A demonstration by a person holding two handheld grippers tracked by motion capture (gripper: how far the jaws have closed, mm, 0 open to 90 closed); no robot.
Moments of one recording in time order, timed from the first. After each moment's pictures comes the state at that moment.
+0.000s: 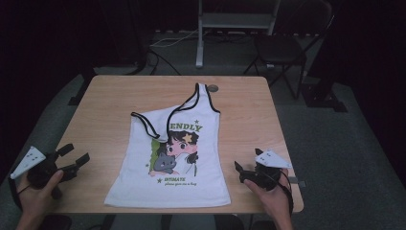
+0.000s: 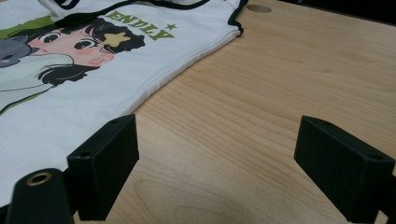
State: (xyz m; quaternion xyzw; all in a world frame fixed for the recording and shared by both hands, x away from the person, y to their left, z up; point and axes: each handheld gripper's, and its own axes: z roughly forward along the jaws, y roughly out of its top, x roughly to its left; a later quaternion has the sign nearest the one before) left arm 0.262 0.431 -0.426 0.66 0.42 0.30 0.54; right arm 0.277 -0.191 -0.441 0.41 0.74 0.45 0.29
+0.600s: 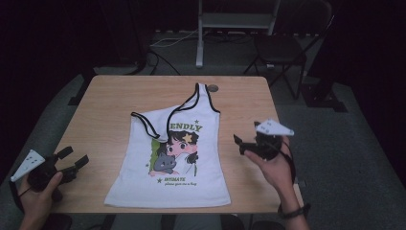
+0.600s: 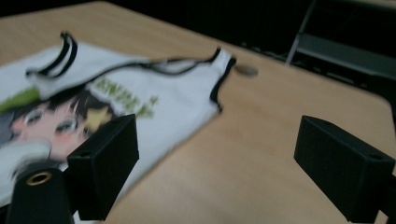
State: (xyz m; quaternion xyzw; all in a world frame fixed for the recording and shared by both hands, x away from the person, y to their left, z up) left arm 0.264 0.435 -0.438 0.66 0.43 0.29 0.54; right arm 0.348 -0.185 -0.362 0.38 0.74 0.47 0.30
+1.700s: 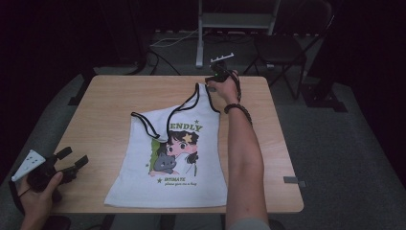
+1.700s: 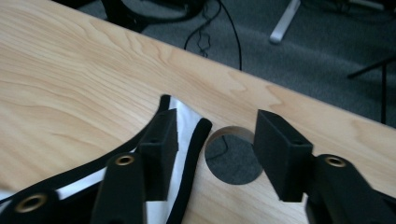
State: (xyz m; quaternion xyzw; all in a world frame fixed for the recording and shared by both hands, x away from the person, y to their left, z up) left arm 0.262 0.431 -0.437 0.67 0.43 0.30 0.53; right arm 0.633 -0.080 -0.390 0.48 0.77 0.36 0.21
